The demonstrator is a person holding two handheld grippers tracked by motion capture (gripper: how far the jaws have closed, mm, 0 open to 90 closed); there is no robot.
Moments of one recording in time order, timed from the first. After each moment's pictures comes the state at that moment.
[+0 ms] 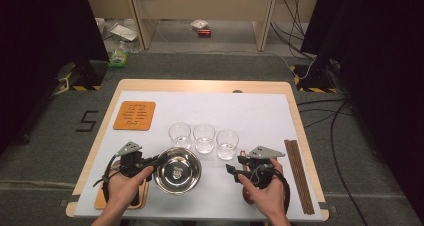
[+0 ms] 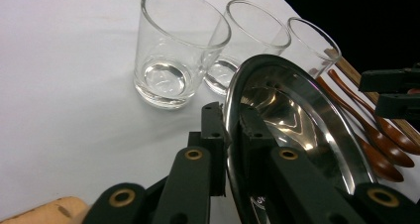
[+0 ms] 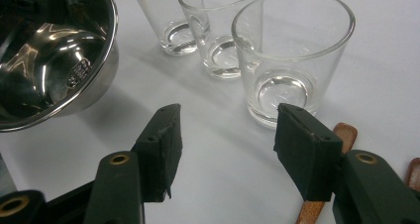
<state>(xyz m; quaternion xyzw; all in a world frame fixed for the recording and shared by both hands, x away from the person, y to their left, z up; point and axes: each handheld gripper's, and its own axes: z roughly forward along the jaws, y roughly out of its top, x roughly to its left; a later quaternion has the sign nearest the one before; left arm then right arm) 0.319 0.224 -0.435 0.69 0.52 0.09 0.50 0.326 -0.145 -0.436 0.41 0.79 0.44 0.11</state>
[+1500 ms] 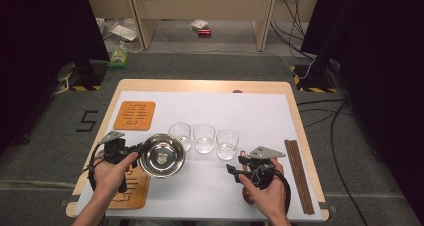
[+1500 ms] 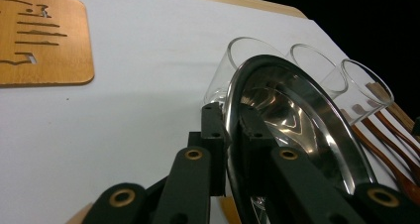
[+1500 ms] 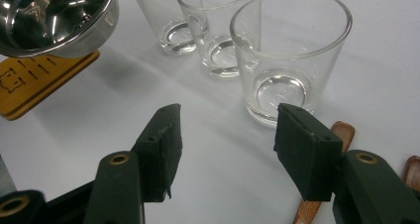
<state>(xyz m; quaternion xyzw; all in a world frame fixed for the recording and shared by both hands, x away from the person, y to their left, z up) 0.345 0.265 -0.425 0.66 0.55 0.12 0.49 0.325 -0.146 -0.436 0.41 0.79 0.44 0.11</state>
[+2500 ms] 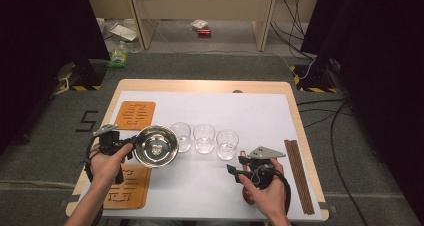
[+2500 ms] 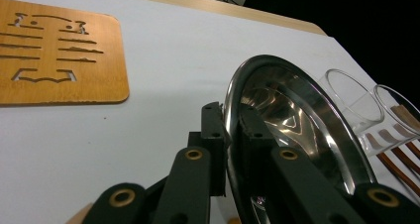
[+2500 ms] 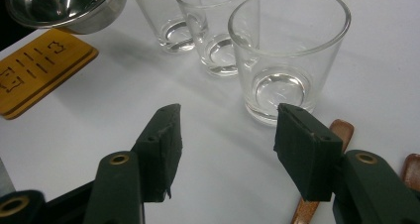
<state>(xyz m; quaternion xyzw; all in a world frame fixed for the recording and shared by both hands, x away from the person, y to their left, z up) 0.367 0.285 -0.427 0.64 0.57 0.13 0.49 0.325 -0.147 -0.437 0.41 0.79 0.44 0.11</state>
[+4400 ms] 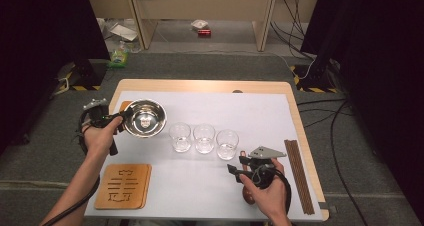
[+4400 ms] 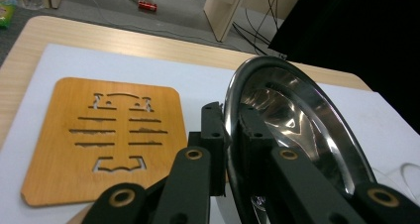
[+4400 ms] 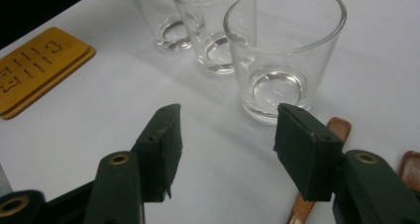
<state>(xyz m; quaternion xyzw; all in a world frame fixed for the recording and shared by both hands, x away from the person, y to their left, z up) 0.436 0.323 -0.407 0.60 0.60 0.19 0.50 0.326 -0.149 -0.438 0.42 0.79 0.44 0.11</state>
